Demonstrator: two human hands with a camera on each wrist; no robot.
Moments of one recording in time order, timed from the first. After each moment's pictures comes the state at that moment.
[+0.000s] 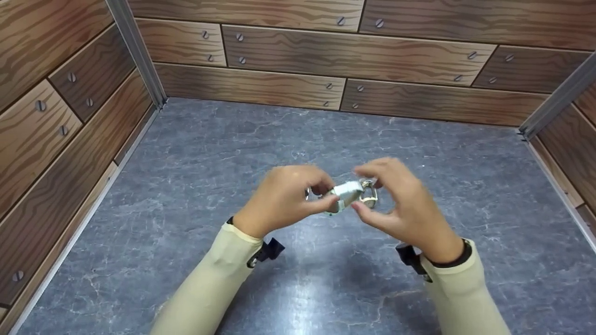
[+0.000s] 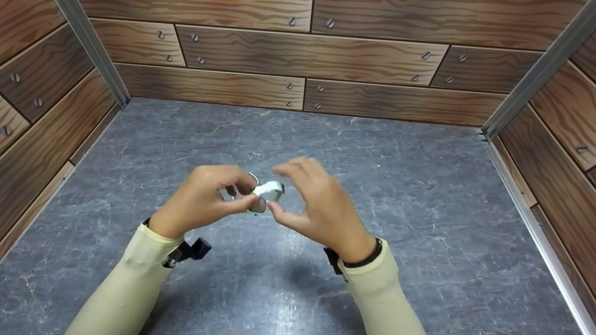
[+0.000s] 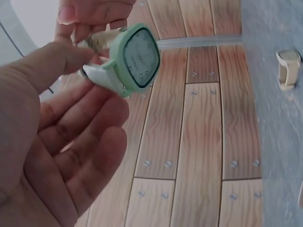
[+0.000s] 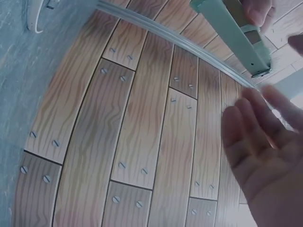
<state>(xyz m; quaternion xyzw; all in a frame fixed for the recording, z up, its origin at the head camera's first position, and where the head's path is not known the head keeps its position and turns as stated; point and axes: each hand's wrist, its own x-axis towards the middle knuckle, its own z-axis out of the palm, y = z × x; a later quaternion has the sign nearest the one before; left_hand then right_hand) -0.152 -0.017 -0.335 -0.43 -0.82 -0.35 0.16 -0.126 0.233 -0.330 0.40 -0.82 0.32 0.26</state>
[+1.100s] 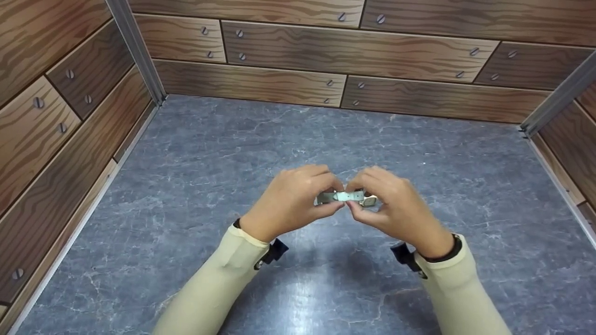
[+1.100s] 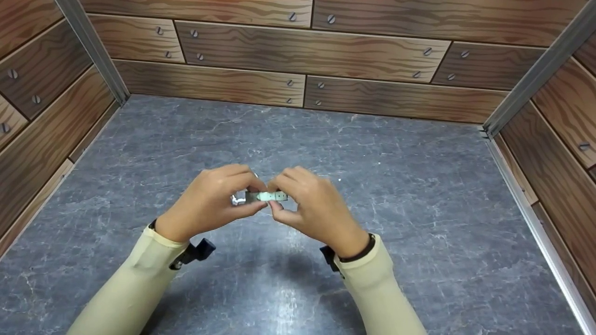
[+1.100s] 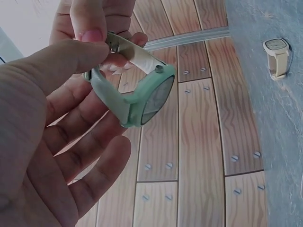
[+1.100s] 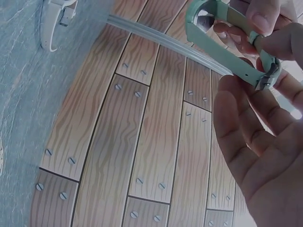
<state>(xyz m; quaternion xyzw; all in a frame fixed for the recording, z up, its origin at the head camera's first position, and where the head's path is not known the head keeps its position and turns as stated) -0.147 -0.007 -0.342 -0.46 -0.82 -0.25 0.23 -0.135 0.228 -0.343 0.44 -0.82 0.28 0.24</state>
